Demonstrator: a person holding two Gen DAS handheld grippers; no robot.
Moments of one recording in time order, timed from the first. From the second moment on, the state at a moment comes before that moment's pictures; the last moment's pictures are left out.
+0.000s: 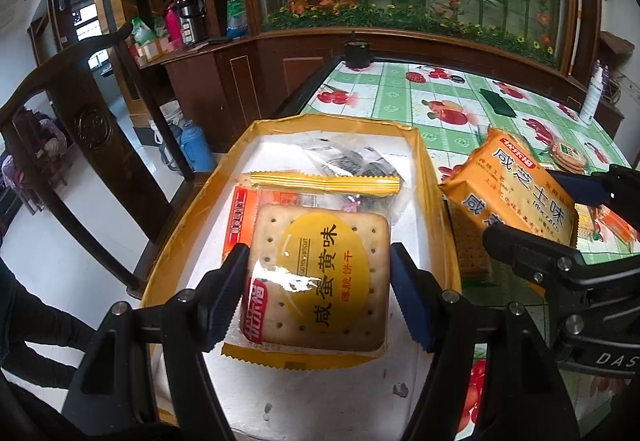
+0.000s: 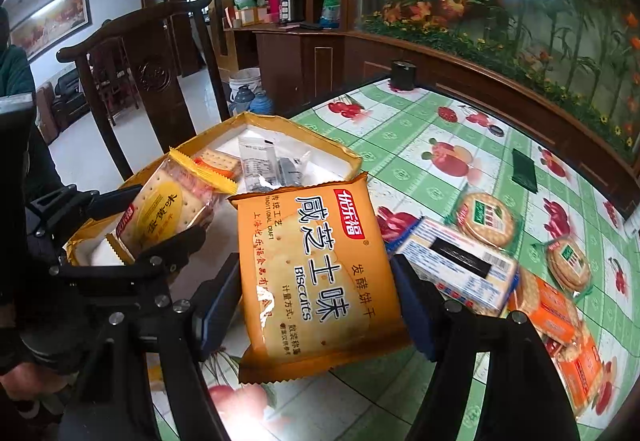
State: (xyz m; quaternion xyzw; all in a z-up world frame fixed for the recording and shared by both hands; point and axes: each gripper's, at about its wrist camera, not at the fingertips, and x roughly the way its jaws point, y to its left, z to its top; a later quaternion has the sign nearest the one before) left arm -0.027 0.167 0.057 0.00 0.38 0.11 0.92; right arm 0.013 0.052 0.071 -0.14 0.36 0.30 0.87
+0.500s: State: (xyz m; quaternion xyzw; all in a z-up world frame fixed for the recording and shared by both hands) left arm -0.023 0.175 0.050 -0.02 0.38 0.12 0.91; right arm 0.025 0.071 0.064 -0.15 0.37 0.31 0.86
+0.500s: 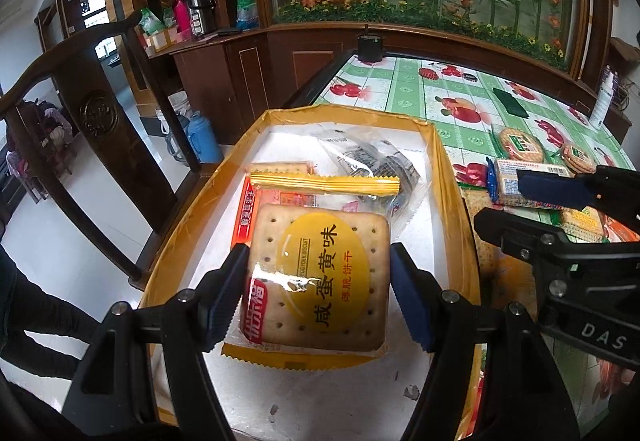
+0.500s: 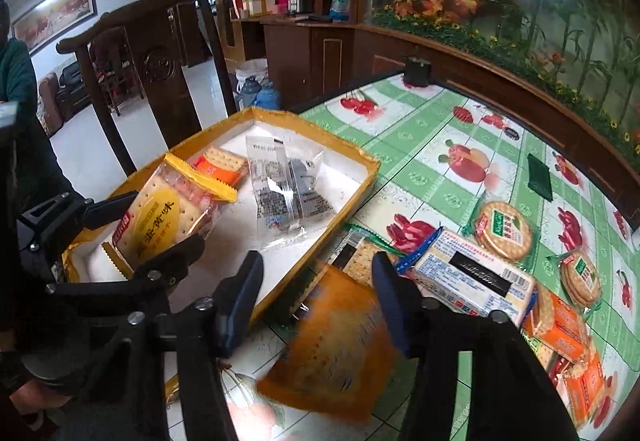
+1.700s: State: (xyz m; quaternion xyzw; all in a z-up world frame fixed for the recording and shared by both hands) left arm -0.024 0.179 0.044 -0.03 0.39 0.11 0.91; right arm 0.030 0.011 0.007 -0.07 0.47 0.20 0.86
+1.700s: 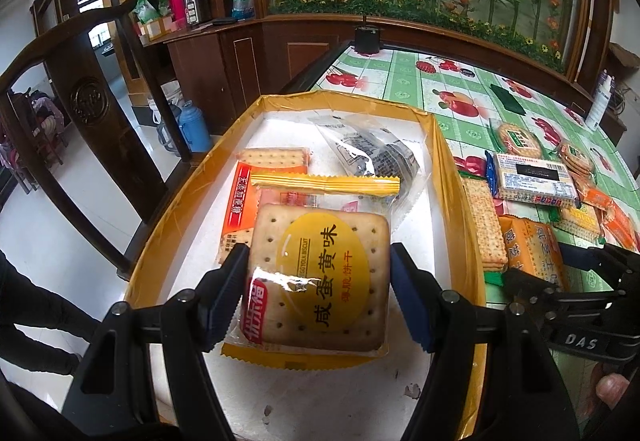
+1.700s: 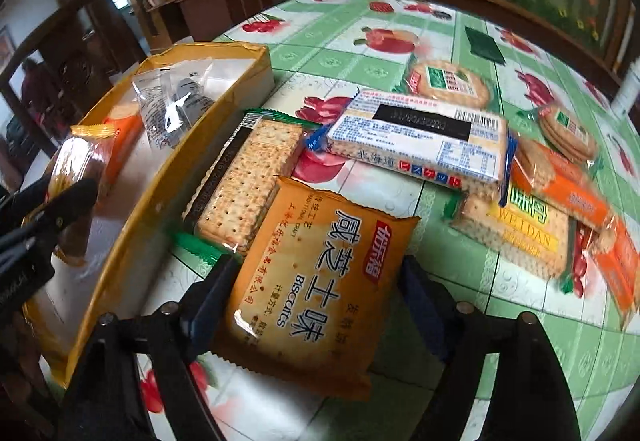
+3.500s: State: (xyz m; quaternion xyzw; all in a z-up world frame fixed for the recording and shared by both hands) left arm -0.036 0.173 0.058 -0.01 0.37 0.16 0.92; right arm 0.035 0.060 0.076 -0.04 0.38 0.32 0.87
